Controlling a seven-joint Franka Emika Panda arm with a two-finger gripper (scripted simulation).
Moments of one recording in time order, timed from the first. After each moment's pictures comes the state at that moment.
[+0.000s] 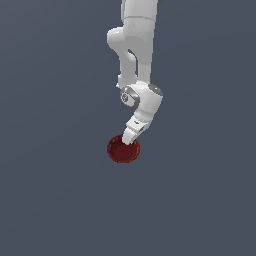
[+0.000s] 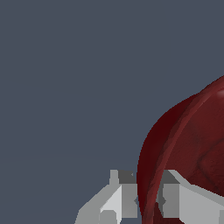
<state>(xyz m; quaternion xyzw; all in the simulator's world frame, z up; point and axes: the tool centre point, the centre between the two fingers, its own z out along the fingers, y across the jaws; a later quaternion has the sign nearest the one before) -0.068 0.025 0.040 0.88 0.45 0.03 0.18</state>
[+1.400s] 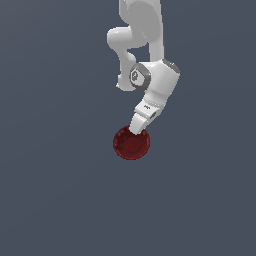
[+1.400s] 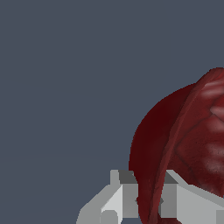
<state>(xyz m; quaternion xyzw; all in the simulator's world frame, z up) -0.053 0.057 0.140 0.88 0.45 0.03 0.18</state>
